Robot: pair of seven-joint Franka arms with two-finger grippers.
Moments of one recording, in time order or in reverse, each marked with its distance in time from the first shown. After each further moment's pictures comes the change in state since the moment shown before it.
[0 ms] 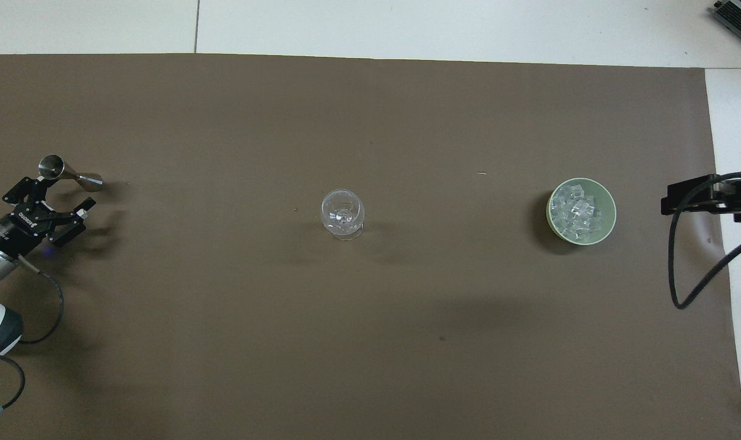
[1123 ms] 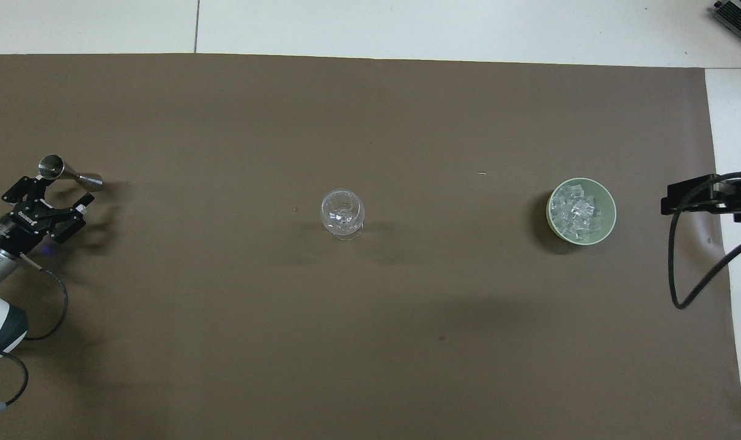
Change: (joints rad) left arm -0.009 0.006 0.000 0.000 -0.054 0.035 0.013; right arm 0.000 0.000 0.000 0.000 0.000 0.000 0.000
